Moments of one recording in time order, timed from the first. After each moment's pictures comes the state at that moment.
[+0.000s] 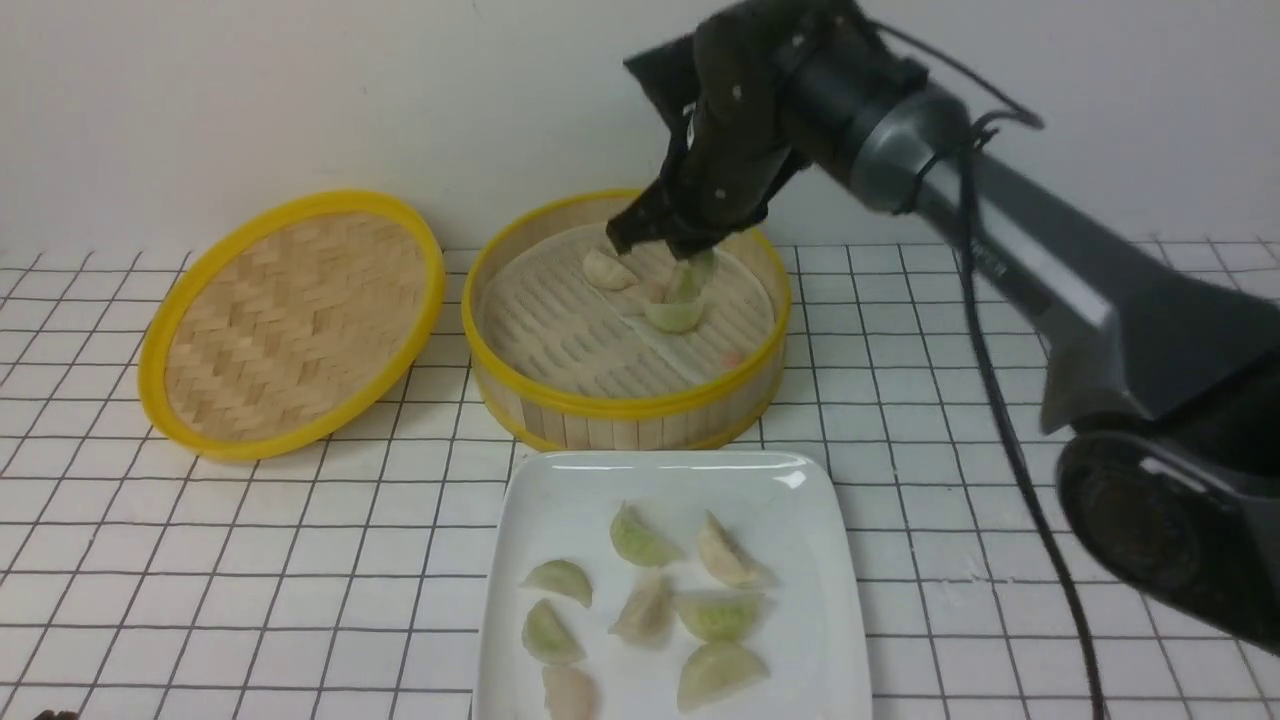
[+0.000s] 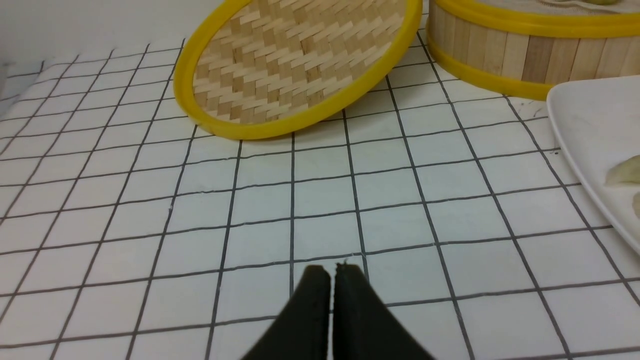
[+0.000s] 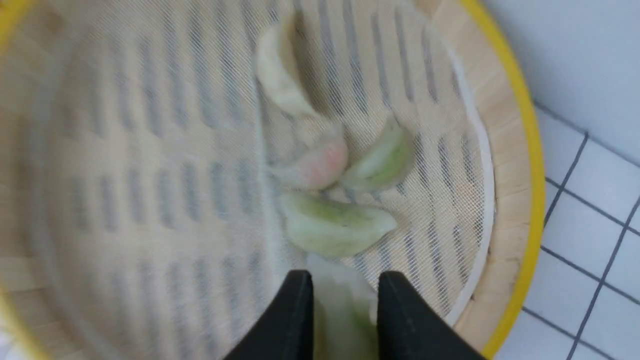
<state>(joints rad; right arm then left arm) 0.56 2.37 -2.47 -0.09 1.25 0.08 -0.02 -0.01 0.03 -0.04 0.38 0.11</state>
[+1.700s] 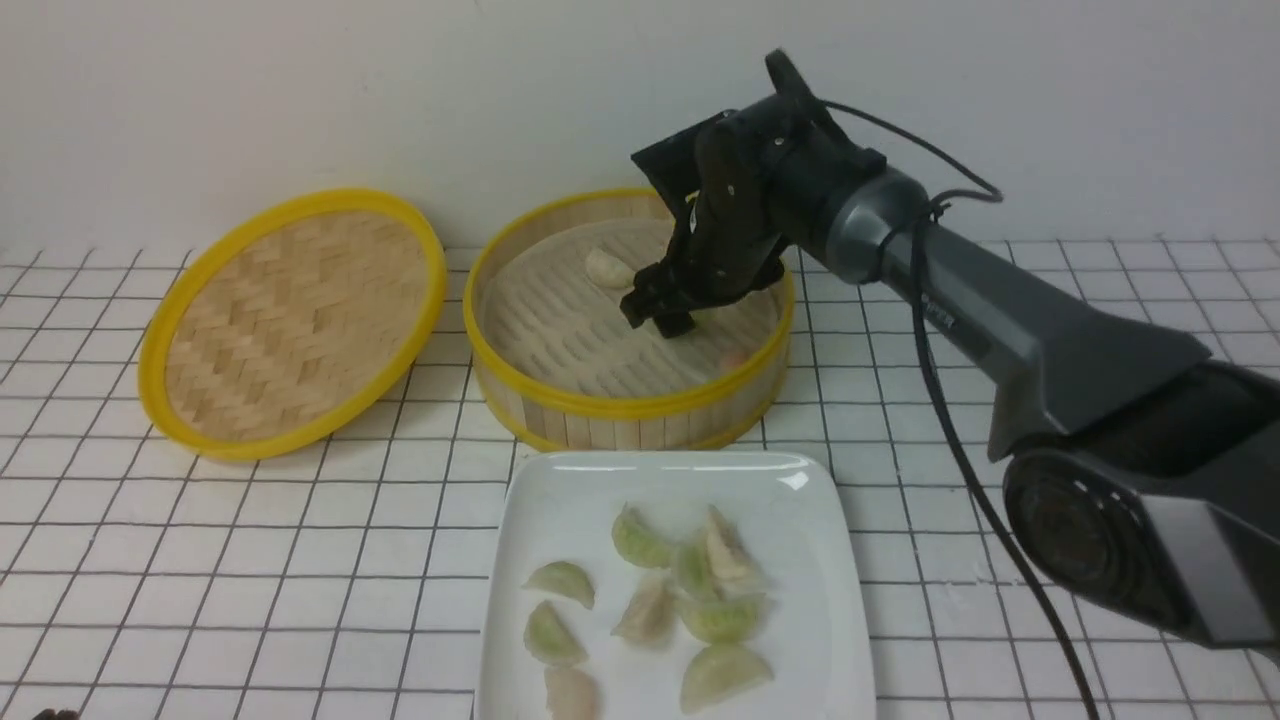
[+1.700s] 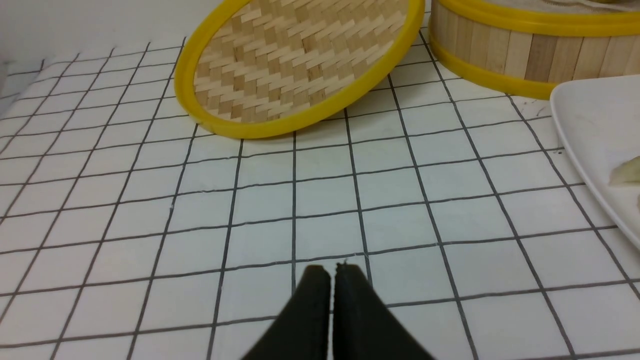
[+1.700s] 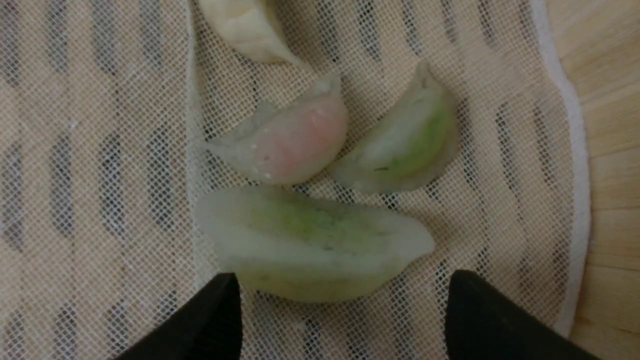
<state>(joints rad) 0.53 2.58 -2.47 -0.11 1.12 0.03 -0.02 -0.01 0.03 -0.04 0.38 0.11</state>
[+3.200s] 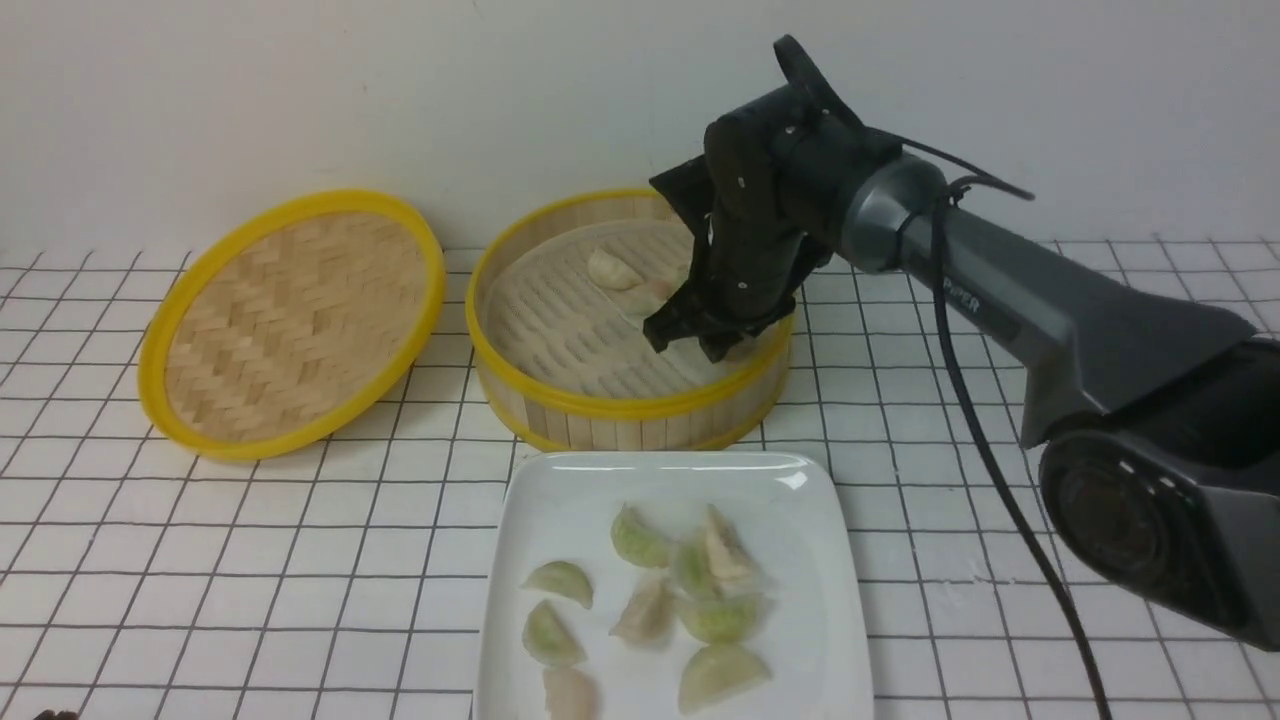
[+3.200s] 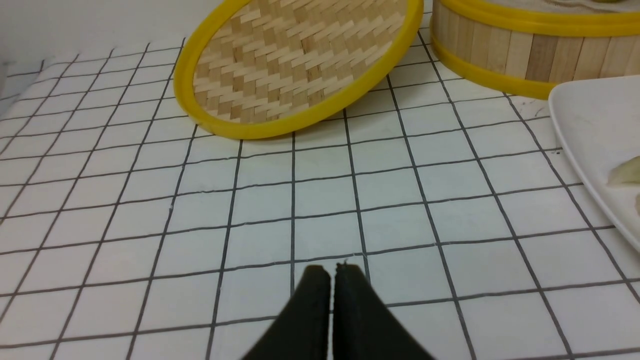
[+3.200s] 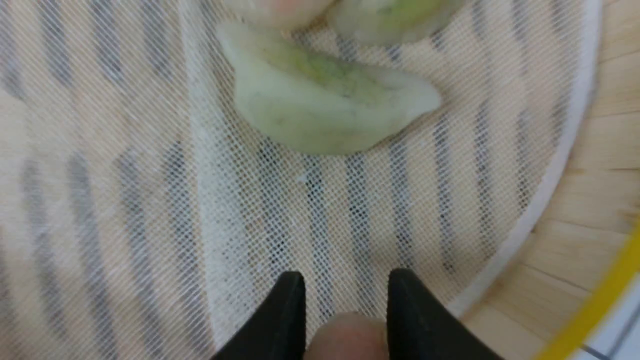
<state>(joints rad) 0.53 2.47 -2.35 -0.11 1.24 0.05 -0.02 -0.01 0.03 -0.04 0.38 0.11</state>
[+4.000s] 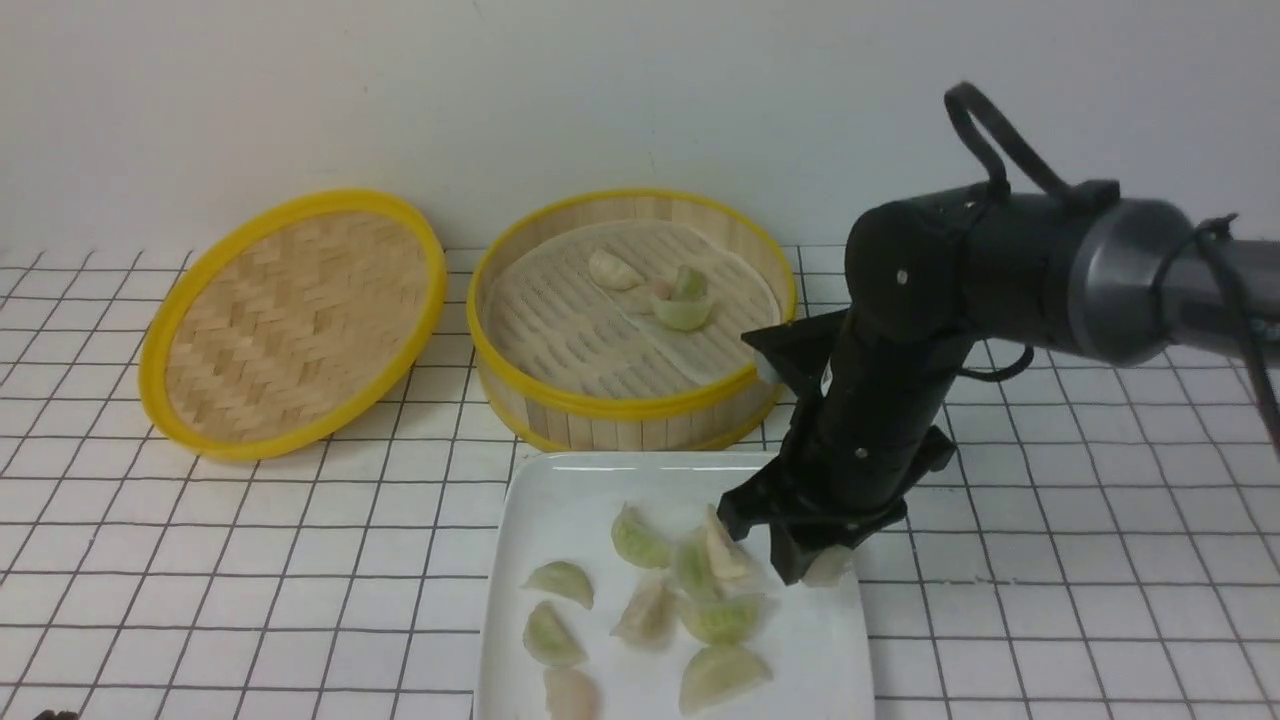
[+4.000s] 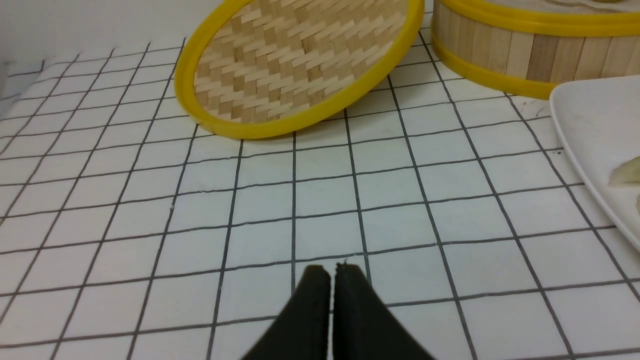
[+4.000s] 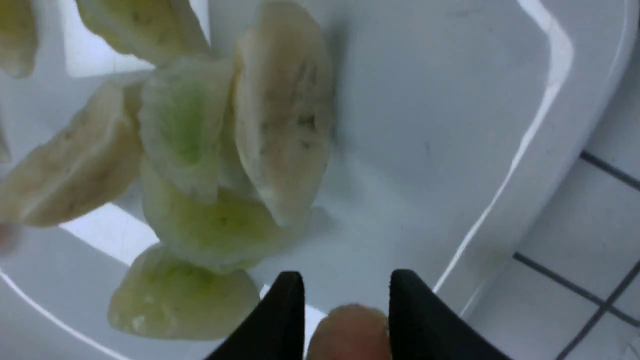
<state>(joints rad) 0.55 1.95 -1.41 0.18 1.09 0.04 -0.02 -0.01 0.03 -0.04 0.38 0.11</state>
